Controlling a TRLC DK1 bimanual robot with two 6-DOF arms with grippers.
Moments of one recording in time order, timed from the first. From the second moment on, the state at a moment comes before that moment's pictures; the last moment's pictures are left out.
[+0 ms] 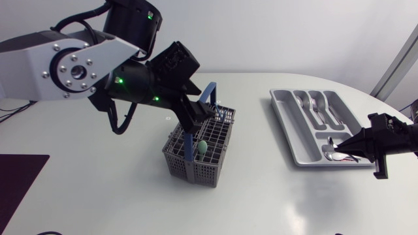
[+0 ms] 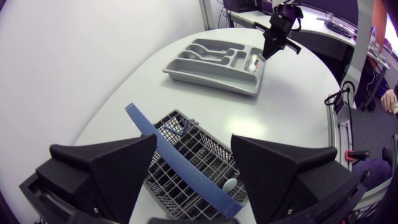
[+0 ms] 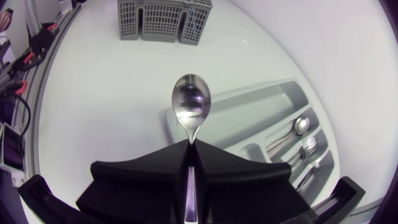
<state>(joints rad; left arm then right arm) -0.63 1.51 1.21 -0.38 0.23 0.46 -0.58 1.69 1.03 -0.88 -0.73 -1.84</state>
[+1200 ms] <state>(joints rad) -0.78 1.56 1.27 -0.63 0.07 0.86 -0.57 1.91 0.99 -0.30 -0.38 -2.05</state>
